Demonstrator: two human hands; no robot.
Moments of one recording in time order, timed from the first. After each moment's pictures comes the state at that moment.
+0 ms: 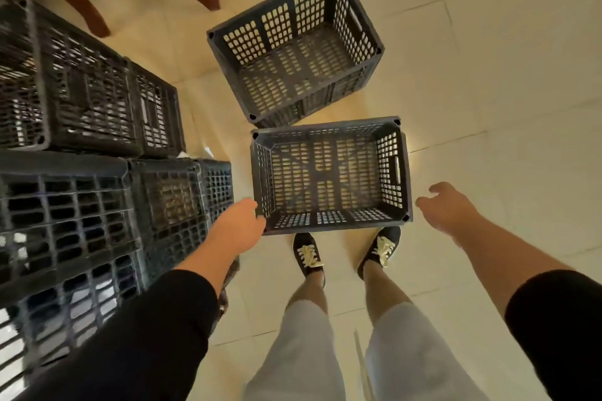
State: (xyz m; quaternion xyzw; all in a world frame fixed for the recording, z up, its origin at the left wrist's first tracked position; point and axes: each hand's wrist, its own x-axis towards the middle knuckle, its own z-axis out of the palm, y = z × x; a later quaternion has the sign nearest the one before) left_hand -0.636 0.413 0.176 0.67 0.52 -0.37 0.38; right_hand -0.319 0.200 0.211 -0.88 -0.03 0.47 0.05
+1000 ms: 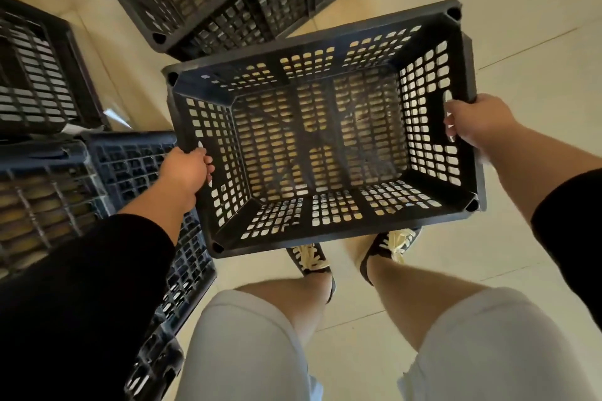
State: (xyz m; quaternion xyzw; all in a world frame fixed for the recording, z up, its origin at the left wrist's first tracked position) left_hand -0.615 0.462 -0.142 0.40 0.77 -0.03 0.49; right_hand -0.251 0.199 -0.126 -0.88 0.12 0.40 0.23
